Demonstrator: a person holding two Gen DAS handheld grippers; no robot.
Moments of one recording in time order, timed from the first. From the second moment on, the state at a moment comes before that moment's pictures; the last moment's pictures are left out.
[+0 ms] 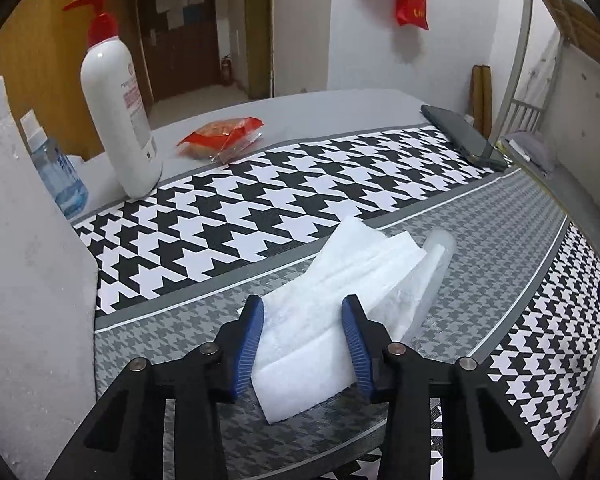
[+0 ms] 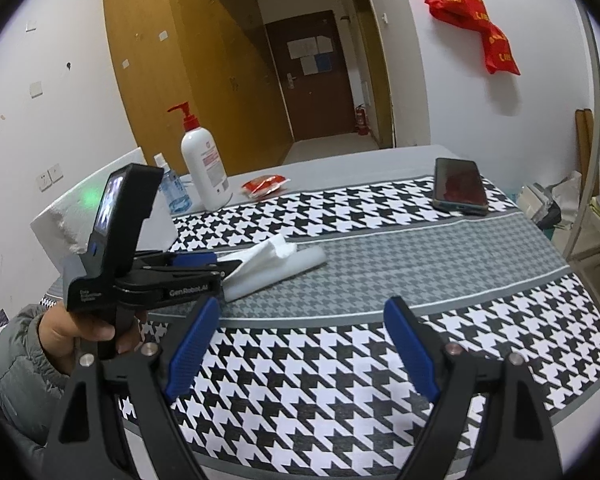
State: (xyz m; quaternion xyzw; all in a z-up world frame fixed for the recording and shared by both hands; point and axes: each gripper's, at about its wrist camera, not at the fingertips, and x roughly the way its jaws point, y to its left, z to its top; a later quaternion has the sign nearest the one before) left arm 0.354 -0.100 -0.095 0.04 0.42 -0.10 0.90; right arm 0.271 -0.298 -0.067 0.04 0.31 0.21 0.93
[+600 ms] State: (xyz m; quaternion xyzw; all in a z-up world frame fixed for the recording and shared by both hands) left arm 0.328 -0.068 -0.066 0.00 0.35 -0.11 0.93; right arm 0.290 -0.250 -0.062 0.00 0.34 0.22 0.91
